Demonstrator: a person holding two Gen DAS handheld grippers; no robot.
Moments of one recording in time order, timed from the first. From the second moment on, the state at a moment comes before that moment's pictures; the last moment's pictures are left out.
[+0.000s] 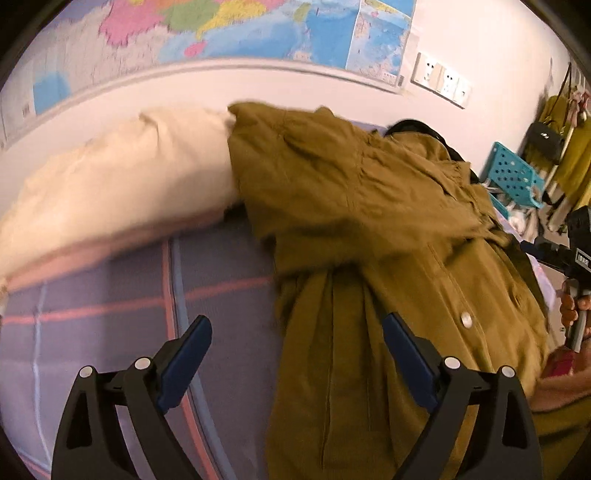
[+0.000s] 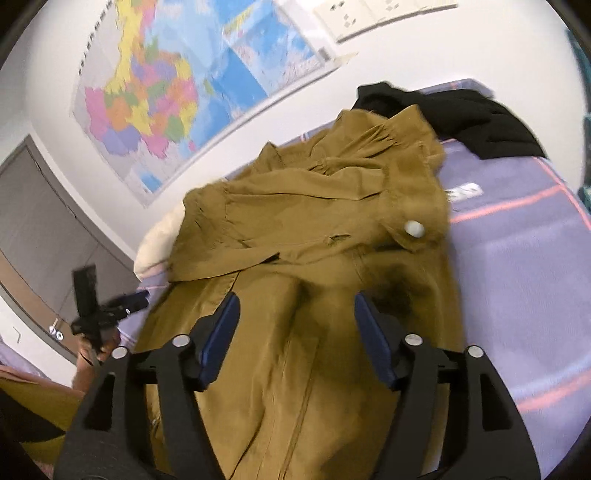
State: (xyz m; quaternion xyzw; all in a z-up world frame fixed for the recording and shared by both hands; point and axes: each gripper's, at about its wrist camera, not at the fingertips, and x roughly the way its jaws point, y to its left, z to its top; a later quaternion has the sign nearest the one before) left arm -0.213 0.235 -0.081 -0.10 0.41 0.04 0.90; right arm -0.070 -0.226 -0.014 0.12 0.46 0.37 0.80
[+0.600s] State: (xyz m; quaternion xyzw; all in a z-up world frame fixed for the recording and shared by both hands) left arm -0.253 0.219 -0.111 -0.16 0.46 -0.07 0.87; right arm -0.148 -0.288 -0.040 0.15 0.50 0.33 0.79
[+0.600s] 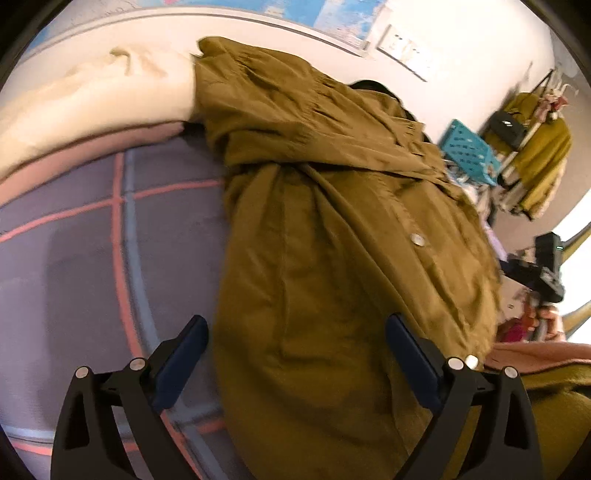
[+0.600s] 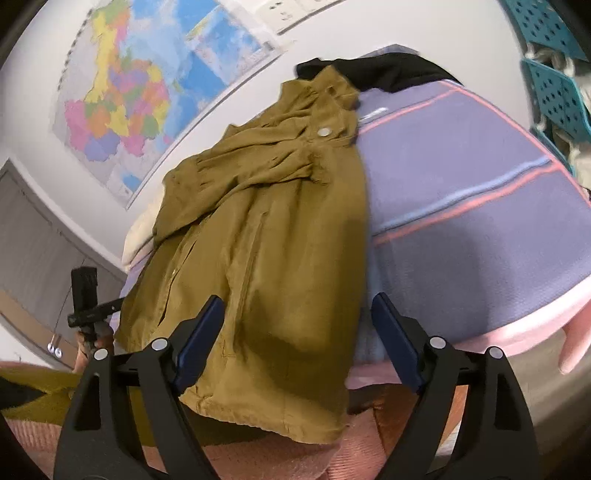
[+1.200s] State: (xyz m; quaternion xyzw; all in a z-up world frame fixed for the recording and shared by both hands) left arm -0.248 0.205 -0.107 -0.19 0.46 -0.08 0.87; right arm -0.147 -0.273 -0.057 0.23 0.50 0.41 0.73
